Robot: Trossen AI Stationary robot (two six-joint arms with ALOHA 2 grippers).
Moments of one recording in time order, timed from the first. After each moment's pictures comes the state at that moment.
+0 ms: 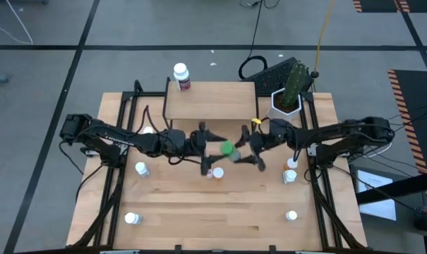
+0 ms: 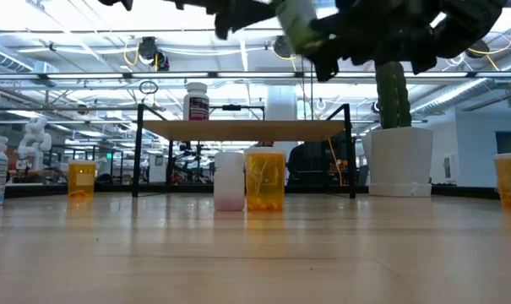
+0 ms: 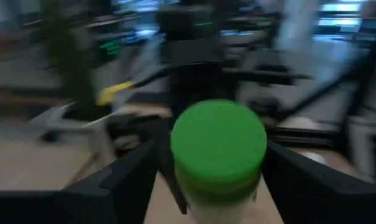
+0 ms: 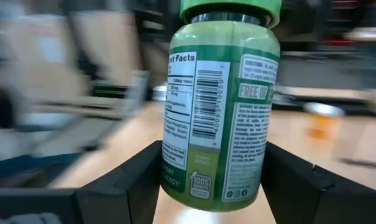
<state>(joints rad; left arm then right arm) -0.10 1.50 0.96 0.47 -0.13 0.01 -0.12 1.31 0.53 0.66 -0.53 0.03</state>
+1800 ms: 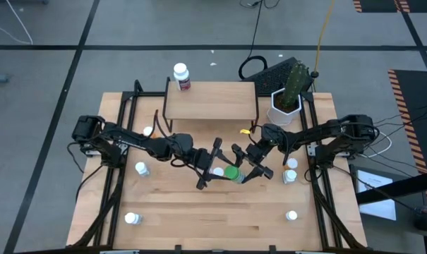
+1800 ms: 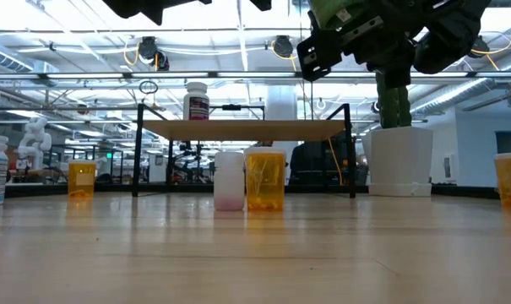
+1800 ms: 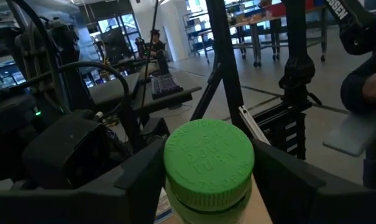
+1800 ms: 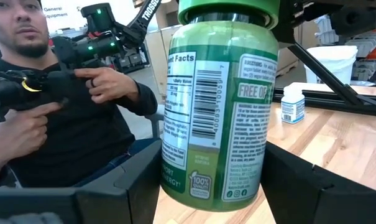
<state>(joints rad) -0.12 1.65 1.01 0.65 0.31 0.28 -0.09 1.52 0.57 0.91 -0.95 0.16</state>
